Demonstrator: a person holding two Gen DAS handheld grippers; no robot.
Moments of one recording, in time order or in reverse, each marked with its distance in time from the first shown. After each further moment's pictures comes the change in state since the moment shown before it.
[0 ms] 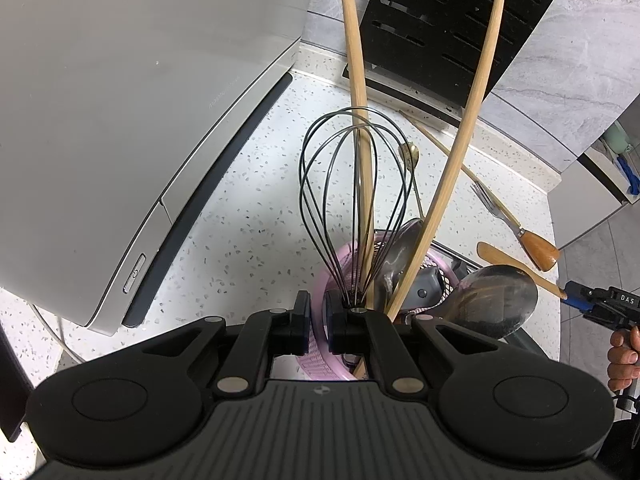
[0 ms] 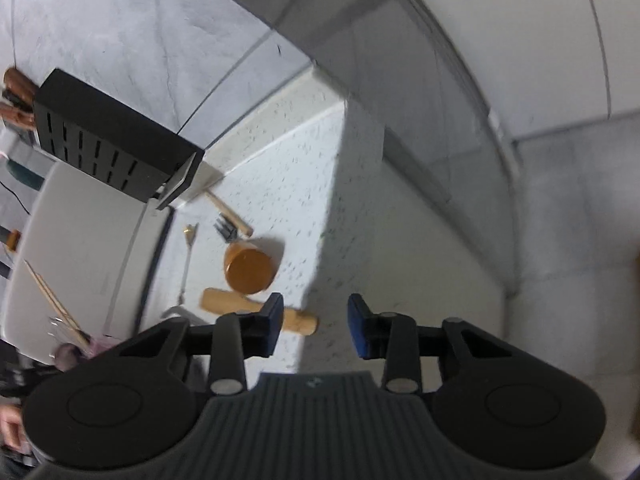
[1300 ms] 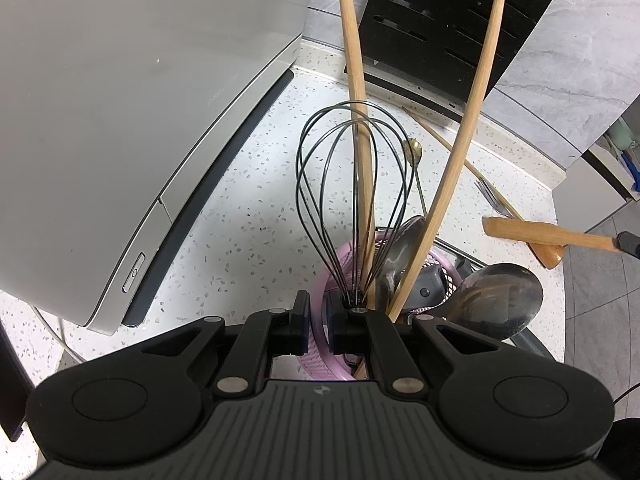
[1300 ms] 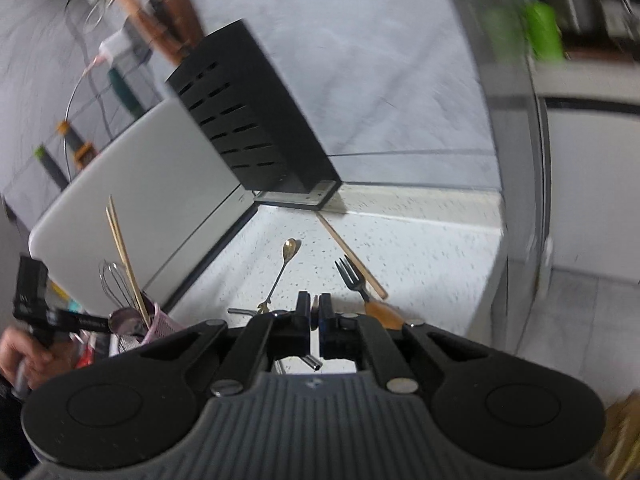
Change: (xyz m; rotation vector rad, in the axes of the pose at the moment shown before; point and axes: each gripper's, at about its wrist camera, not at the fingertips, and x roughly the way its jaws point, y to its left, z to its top) left arm 0.004 -0.001 0.000 0.004 0.009 0.010; right arm -0.030 0.146 0.015 -0.500 -0.054 -0.005
